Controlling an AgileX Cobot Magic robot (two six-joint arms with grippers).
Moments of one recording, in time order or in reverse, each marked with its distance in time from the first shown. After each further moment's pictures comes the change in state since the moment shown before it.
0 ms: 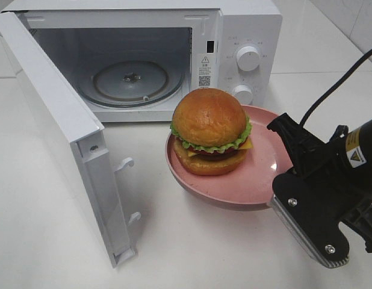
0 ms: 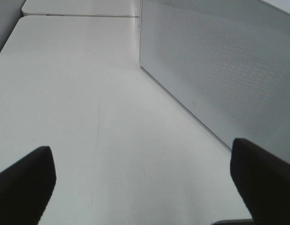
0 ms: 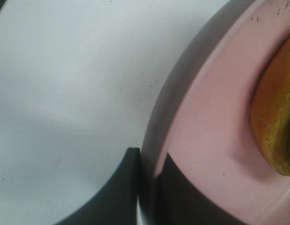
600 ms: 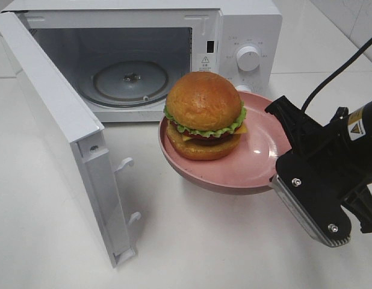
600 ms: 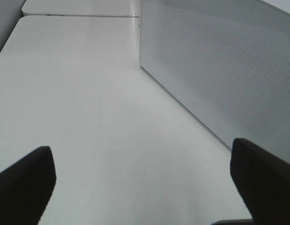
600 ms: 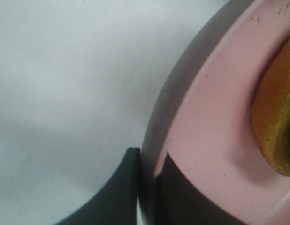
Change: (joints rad) left arm 0.000 0.000 0.000 0.000 0.000 0.000; right arm -0.065 0.001 -0.047 0.153 -0.006 -0.221
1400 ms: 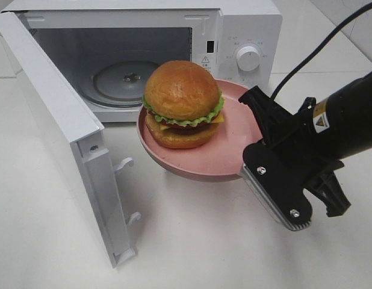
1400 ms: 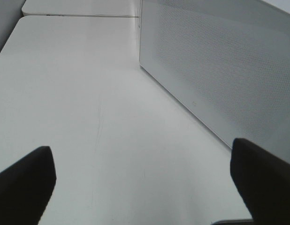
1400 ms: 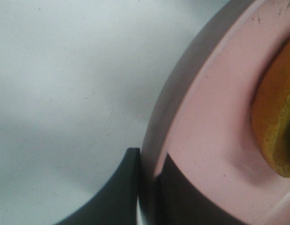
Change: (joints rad) left arm 0.000 0.000 0.000 0.000 0.000 0.000; right arm 0.077 0.105 -0.080 -0.081 -0.066 0.102
